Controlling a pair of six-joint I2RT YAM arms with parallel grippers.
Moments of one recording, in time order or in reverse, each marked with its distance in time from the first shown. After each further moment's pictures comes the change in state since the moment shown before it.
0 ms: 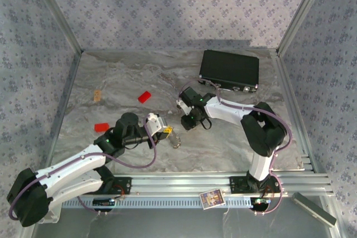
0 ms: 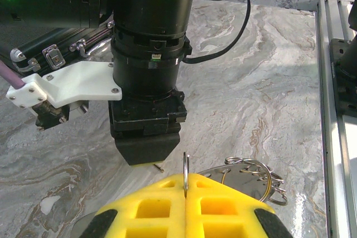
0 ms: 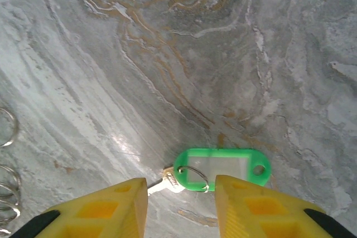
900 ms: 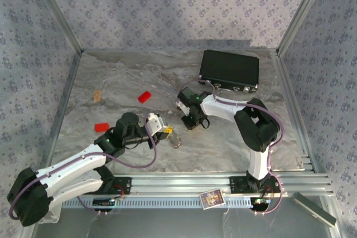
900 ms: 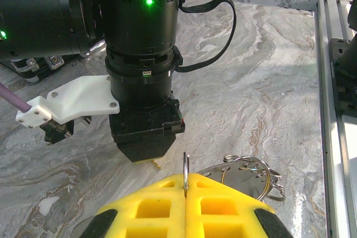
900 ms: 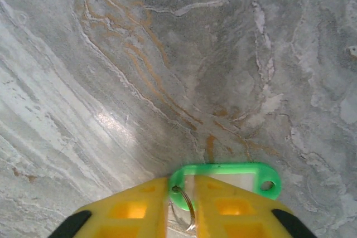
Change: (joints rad) left arm 0.000 0.006 0.000 0.005 0.003 0.000; right arm -0.007 0.080 0.057 -0.069 0.016 -0.007
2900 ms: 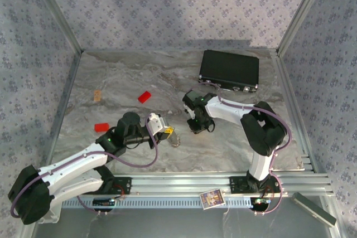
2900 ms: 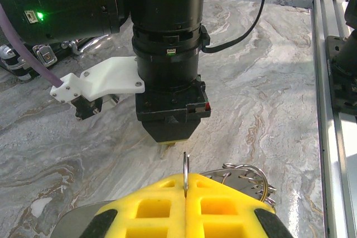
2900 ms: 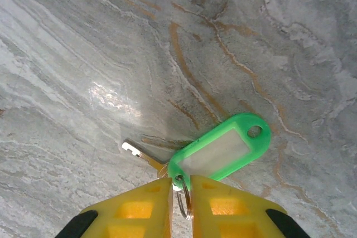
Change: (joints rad) left arm 0.000 0.027 0.000 0.014 0.016 0.000; right arm -0.011 -0.079 -0.068 -0.108 -0.003 0.139
